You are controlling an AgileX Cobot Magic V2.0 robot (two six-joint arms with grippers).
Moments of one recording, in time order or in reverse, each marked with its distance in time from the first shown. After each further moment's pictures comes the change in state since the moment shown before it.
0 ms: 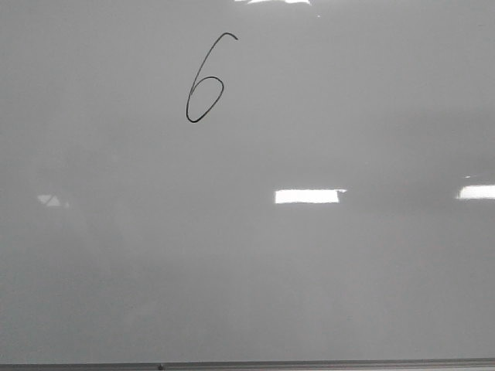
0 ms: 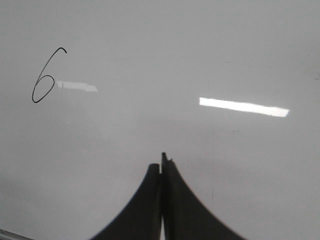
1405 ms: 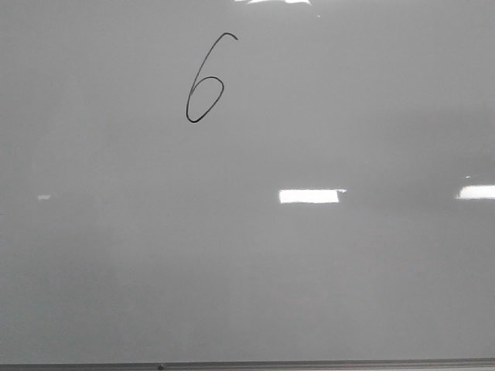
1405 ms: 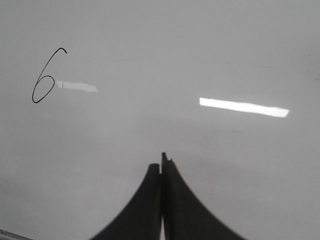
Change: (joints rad) left arm -0.005 -0.268 0.349 0.367 -0.066 -0.374; right arm 0.000 0.000 0.000 0.000 0.000 0.000
